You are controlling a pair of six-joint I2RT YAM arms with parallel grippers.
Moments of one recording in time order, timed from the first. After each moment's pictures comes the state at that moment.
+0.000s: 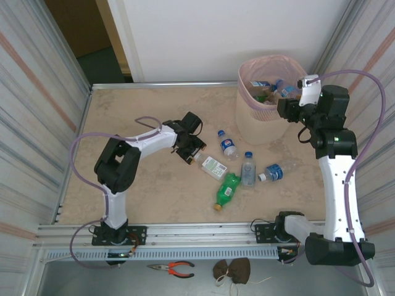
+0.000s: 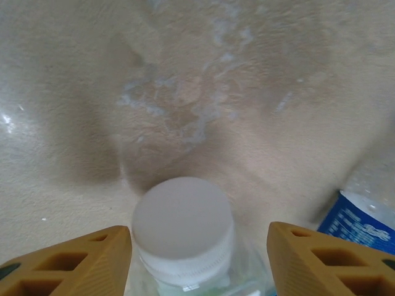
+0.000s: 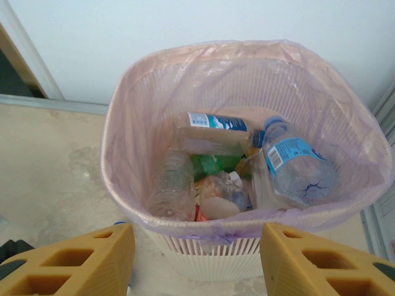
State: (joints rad) left arm -0.66 1.96 1.39 -0.65 0.21 -1.44; right arm -0.04 1.07 1.39 -0.72 -0.21 -0.06
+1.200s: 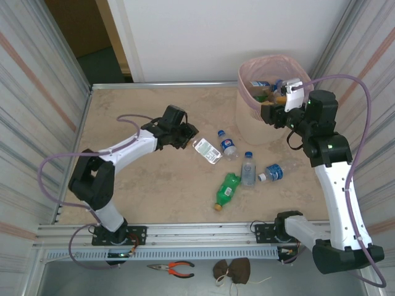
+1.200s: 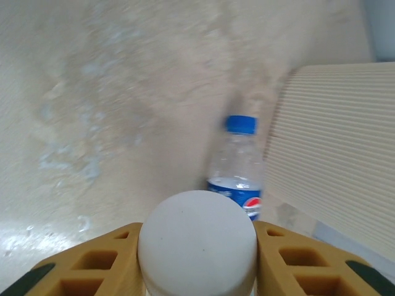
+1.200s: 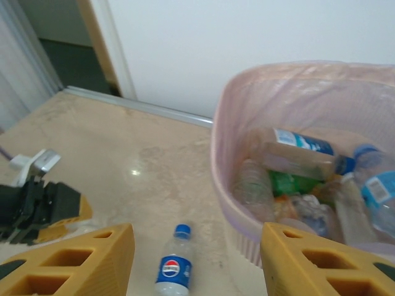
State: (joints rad) left arm -0.59 1.66 1.21 -0.35 0.16 -1.22; right arm 0.14 1.02 1.33 -0.66 -0.29 -0.03
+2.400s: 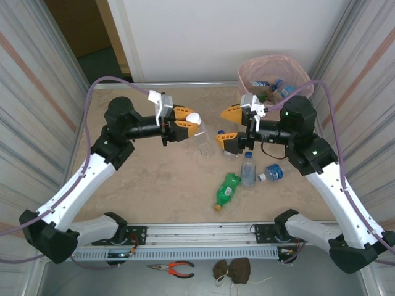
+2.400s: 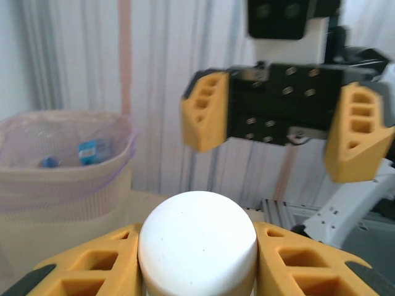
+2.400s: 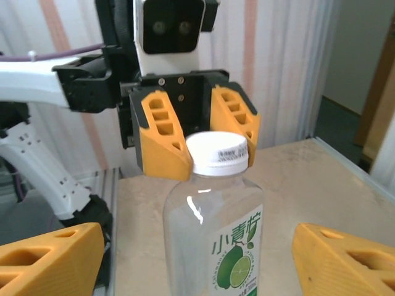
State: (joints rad) left arm -0.54 1.13 1.16 0.04 0.91 -0.10; right arm 0.52 1.01 1.30 -0.43 -0.81 -0.05
